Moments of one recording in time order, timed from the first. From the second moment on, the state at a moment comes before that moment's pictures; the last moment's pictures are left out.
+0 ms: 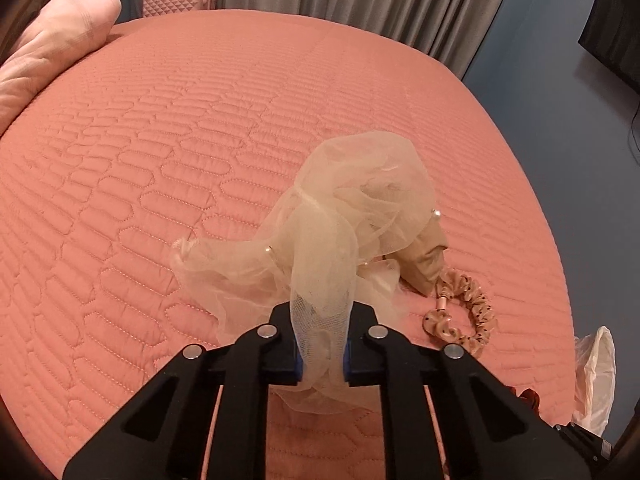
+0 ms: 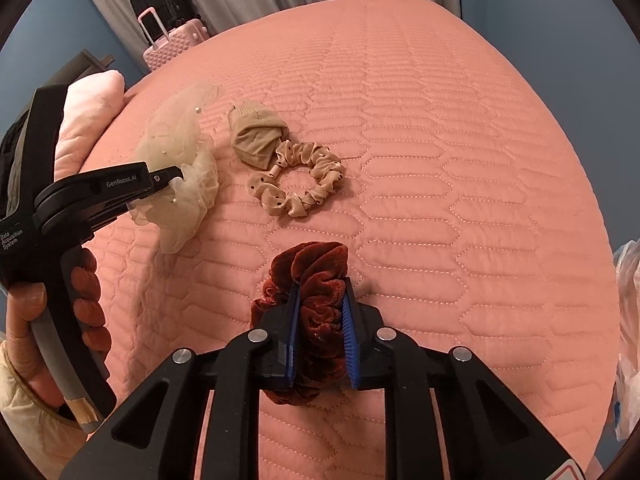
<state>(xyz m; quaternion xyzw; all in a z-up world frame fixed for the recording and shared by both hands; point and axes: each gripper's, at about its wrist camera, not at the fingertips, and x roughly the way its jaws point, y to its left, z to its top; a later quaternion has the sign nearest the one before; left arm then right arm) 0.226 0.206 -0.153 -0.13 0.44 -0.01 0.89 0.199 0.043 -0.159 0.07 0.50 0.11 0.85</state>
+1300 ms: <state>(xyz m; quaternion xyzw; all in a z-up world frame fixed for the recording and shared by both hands) 0.094 -0.030 0.093 -0.01 0.25 -0.28 0.93 0.040 -0.171 0.126 0.11 0.20 0.01 0.97</state>
